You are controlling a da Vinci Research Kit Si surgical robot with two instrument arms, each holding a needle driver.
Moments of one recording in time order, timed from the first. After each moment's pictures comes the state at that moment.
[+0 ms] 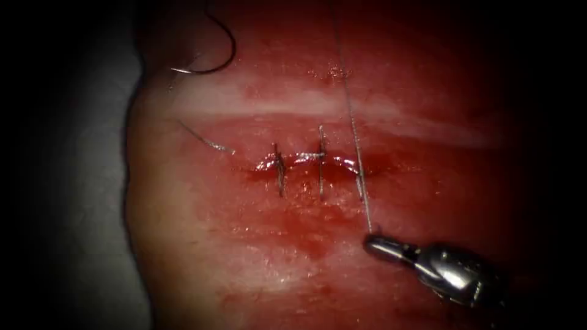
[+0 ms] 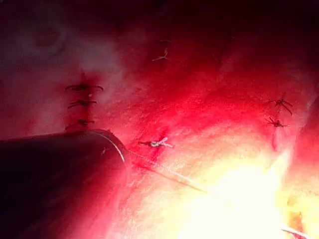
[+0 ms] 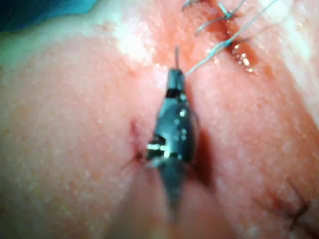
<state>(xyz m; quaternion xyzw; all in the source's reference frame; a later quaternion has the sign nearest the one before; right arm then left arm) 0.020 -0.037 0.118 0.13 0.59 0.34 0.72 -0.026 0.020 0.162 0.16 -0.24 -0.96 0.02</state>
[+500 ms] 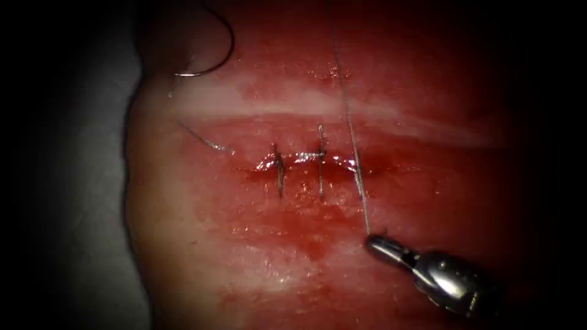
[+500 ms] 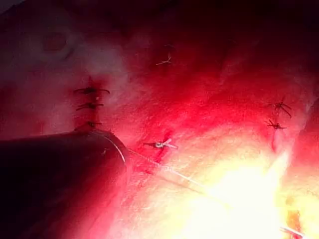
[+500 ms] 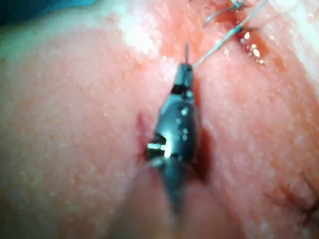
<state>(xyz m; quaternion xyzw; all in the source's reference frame) 0.021 -0.041 0.119 0.13 0.59 0.34 0.73 -0.024 0.023 0.160 0.14 -0.30 -0.95 0.00</state>
